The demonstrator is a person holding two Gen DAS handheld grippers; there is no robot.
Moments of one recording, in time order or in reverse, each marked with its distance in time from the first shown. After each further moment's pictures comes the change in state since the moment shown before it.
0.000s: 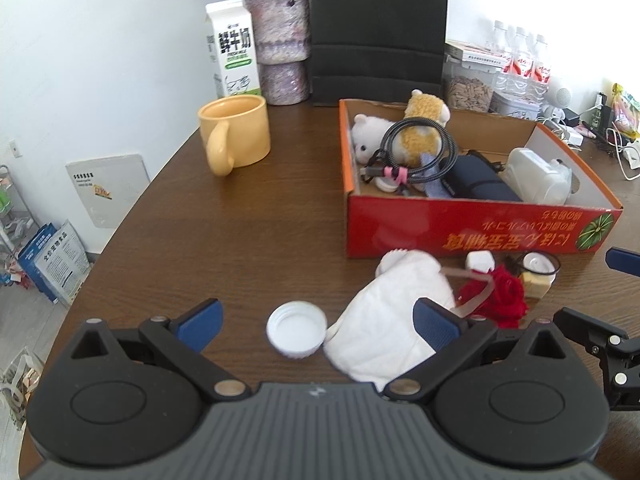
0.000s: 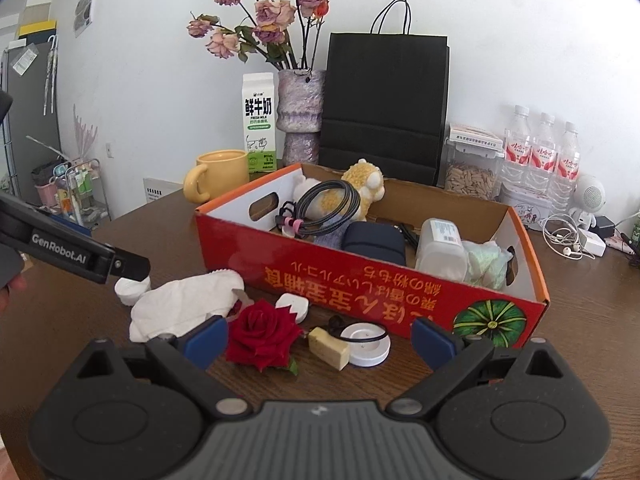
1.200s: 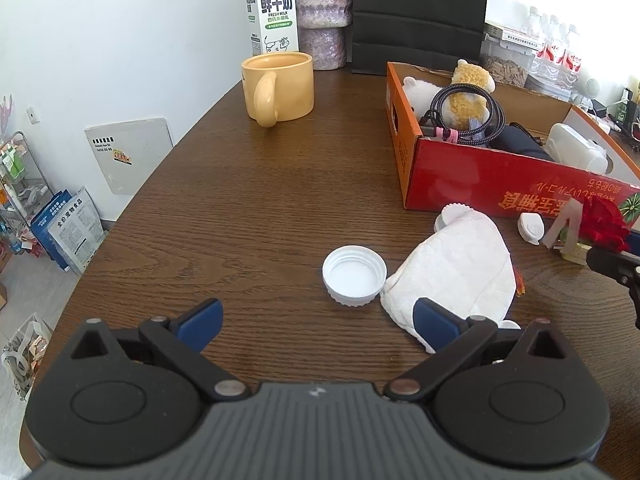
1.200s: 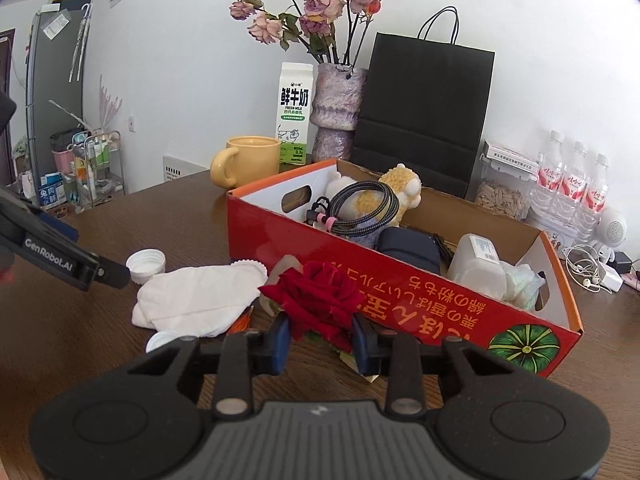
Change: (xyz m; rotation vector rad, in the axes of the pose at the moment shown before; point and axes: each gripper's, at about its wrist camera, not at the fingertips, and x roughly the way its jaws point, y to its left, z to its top) left arm 0.012 0.034 -0.027 -0.047 0.063 0.036; right arm 0.015 0.024 0.000 -0.129 0.002 0.022
